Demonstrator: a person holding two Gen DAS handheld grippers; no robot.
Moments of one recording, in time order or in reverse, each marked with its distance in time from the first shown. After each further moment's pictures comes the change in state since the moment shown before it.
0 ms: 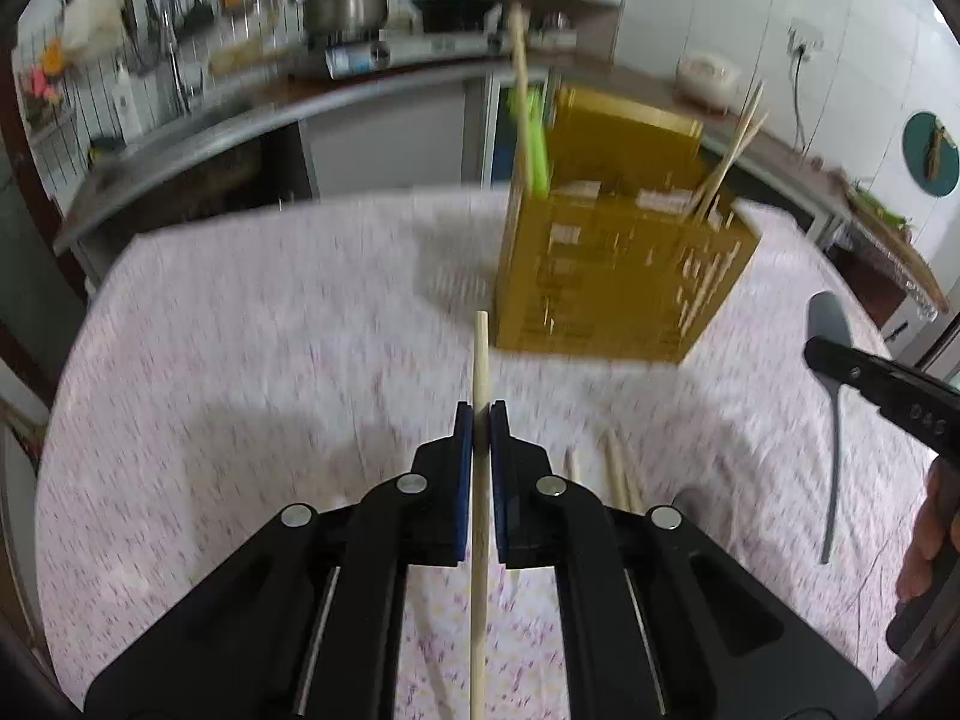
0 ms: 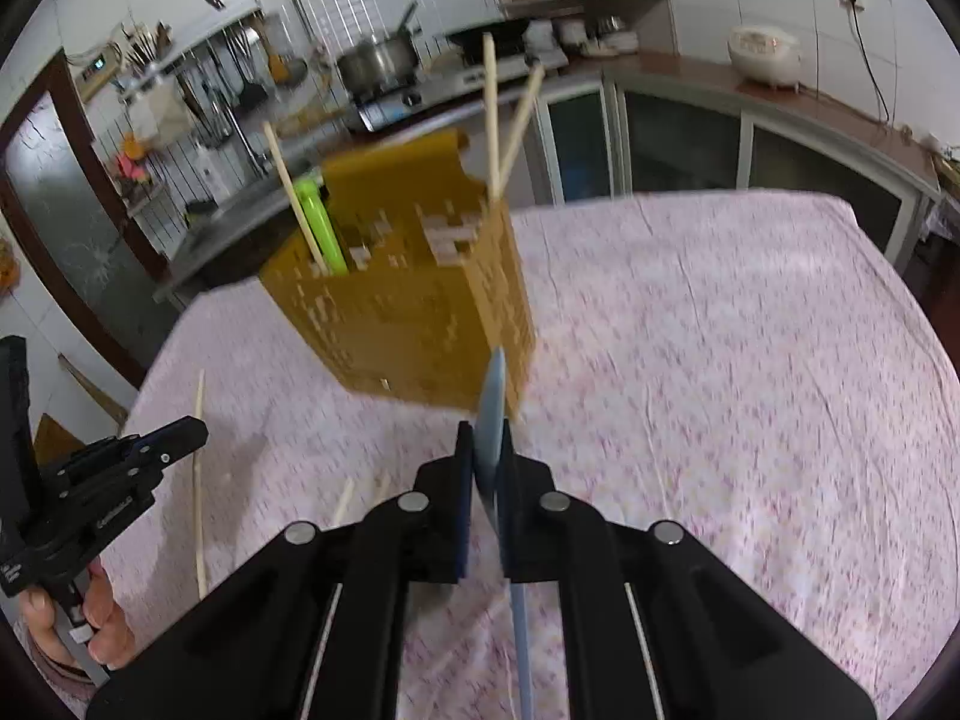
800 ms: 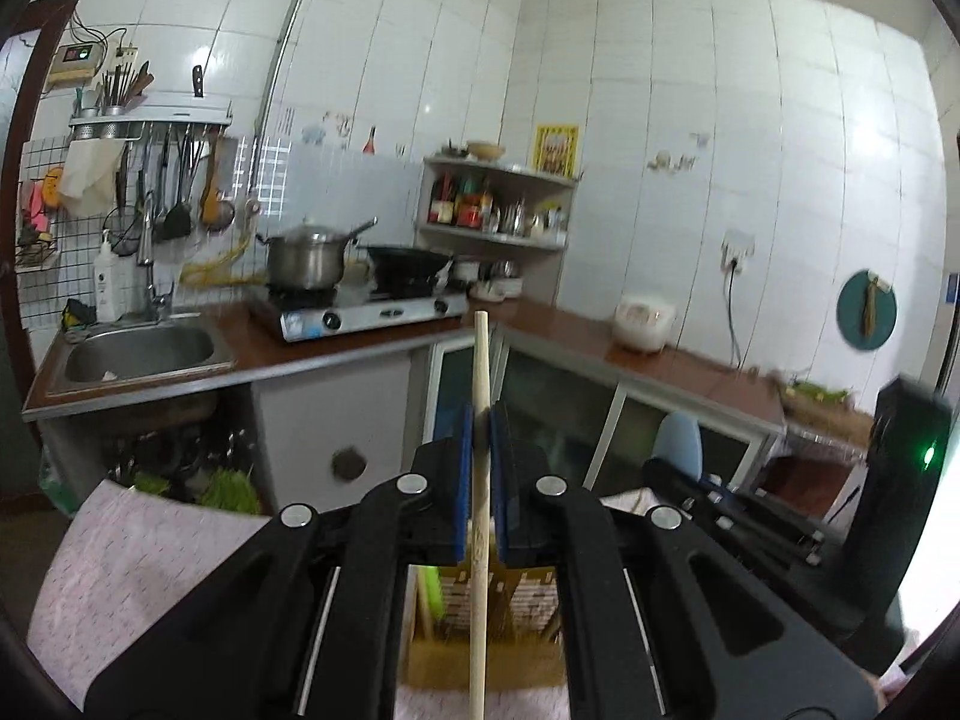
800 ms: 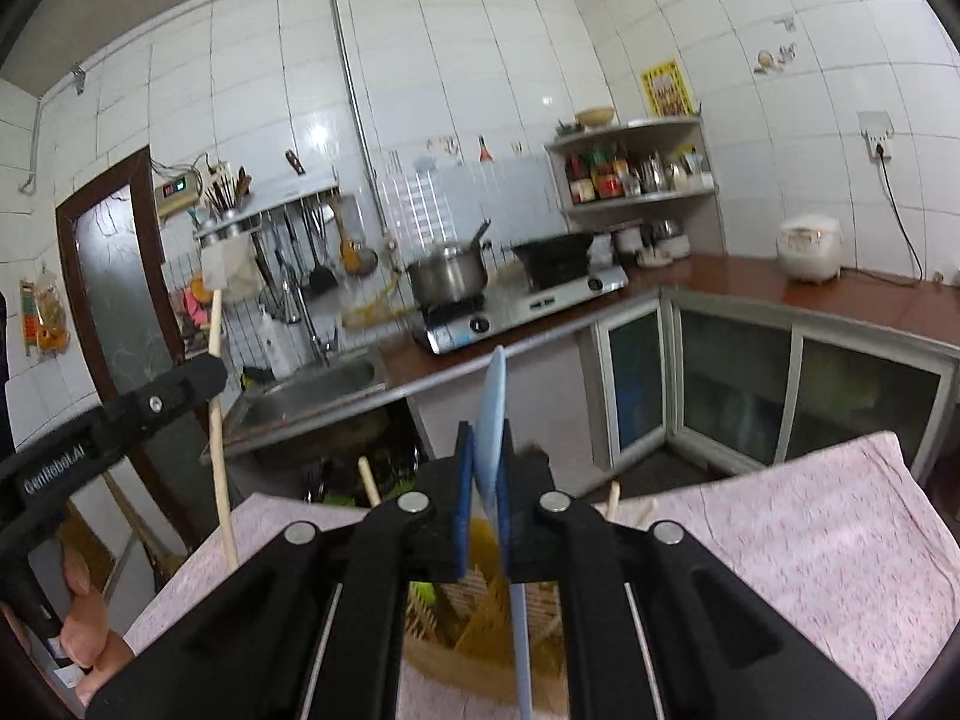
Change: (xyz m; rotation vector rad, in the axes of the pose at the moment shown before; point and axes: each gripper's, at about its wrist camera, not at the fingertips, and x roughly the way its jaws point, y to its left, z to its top) left arm -0.087 -0.049 0.143 -0.032 -0.575 -0.138; right arm -0.039 0.042 0.122 -0.086 -0.500 0.120
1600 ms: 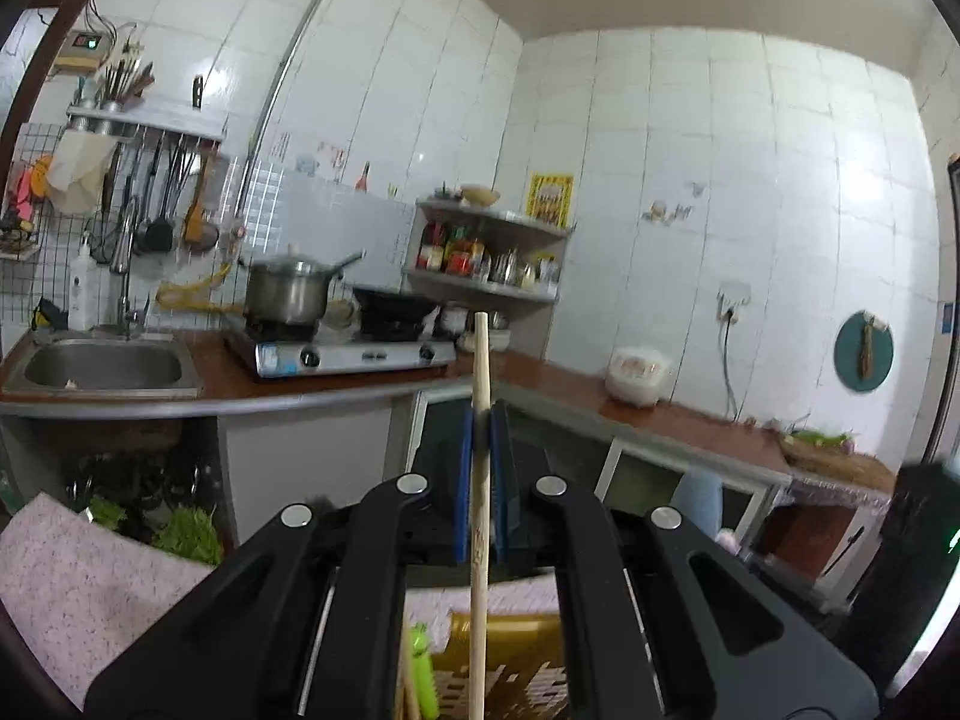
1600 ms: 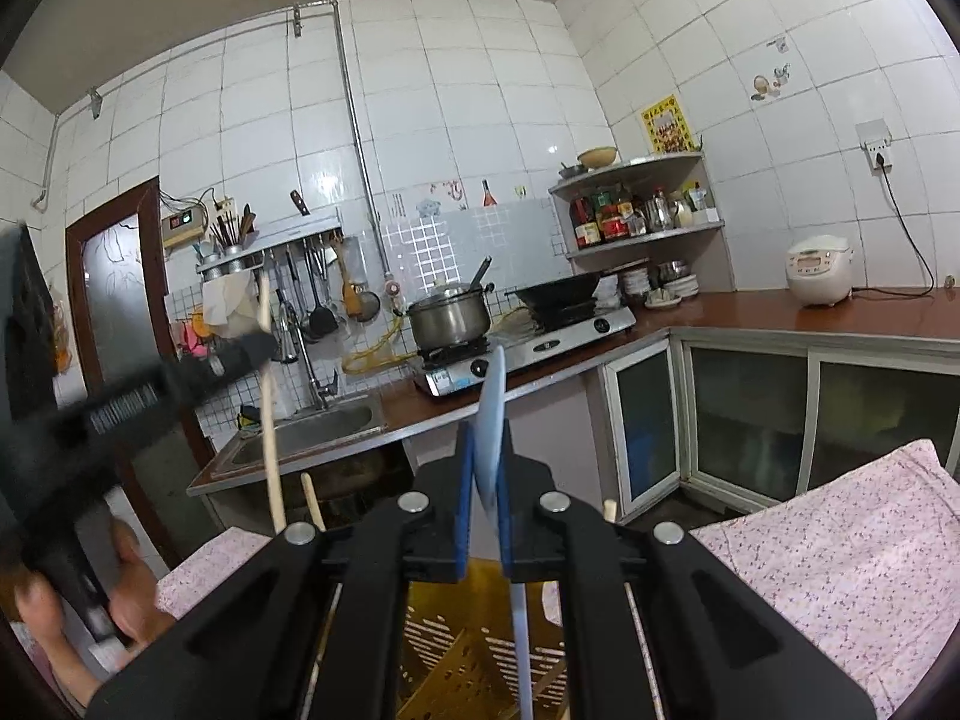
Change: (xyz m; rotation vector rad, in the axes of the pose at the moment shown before) left arm 0.066 0.021 -0.023 -0.039 -0.159 -0.043; right arm 0.038 -0.024 -0.035 0.003 -0.145 0.030
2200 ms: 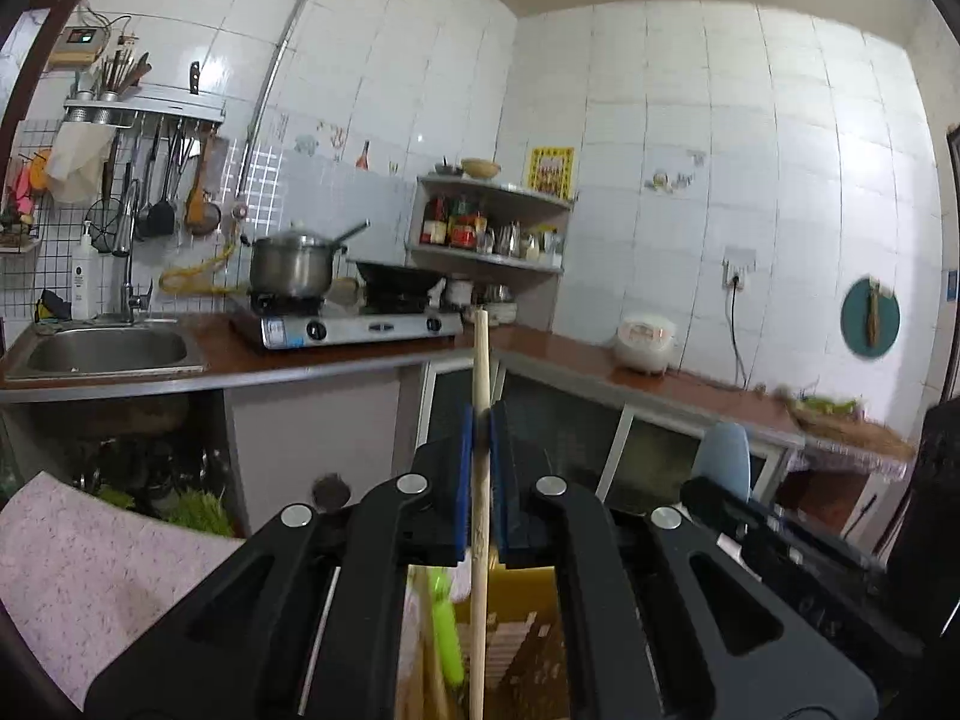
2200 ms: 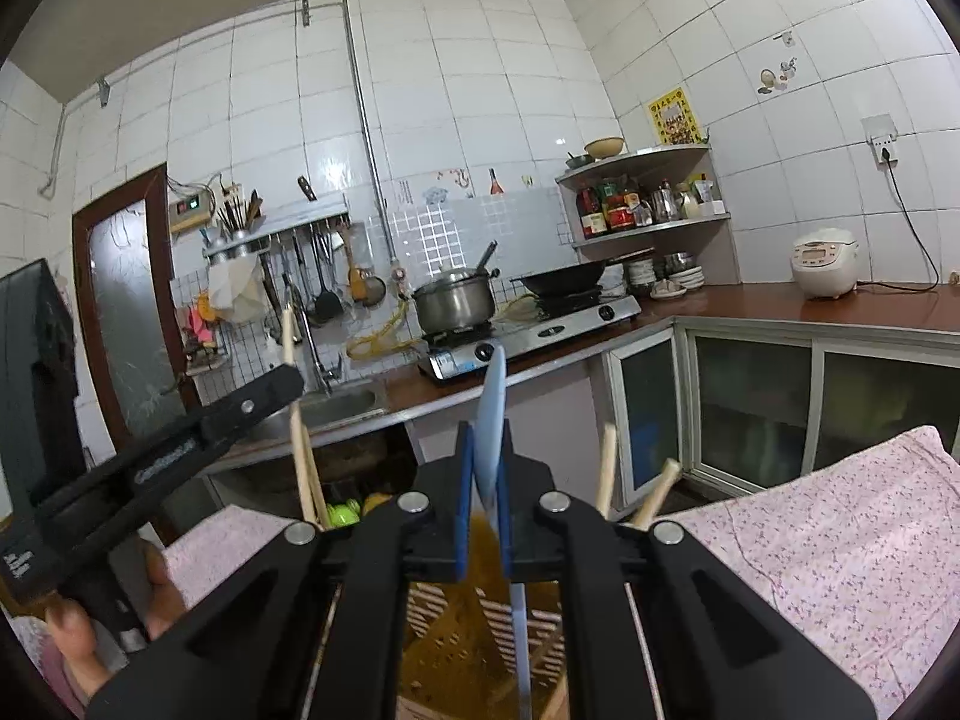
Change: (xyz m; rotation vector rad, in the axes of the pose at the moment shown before) left arm 0.008 0.012 -0.055 0.049 0.095 0.021; right arm 0.001 -0.004 -0.032 -0.018 0.035 0.008
